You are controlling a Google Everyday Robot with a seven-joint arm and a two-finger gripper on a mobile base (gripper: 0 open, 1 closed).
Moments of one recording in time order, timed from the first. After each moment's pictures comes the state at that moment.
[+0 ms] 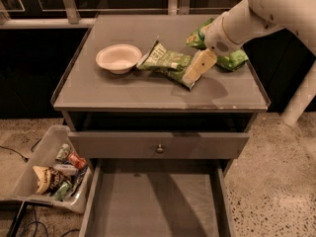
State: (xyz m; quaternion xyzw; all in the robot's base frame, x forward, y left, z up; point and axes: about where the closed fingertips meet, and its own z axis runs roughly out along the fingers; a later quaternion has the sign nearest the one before) arm 0.675 -0.132 0.902 -0.54 0.76 0.04 0.36
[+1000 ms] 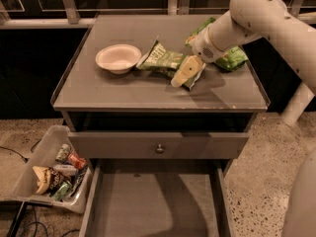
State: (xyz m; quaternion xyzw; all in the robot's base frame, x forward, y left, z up) arm 0.705 -0.101 0.855 -0.53 0.77 0.12 0.34
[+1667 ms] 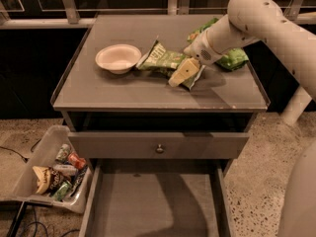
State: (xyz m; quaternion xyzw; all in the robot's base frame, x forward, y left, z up) arm 0.706 -0.096 0.844 -0.52 0.77 0.14 0.33
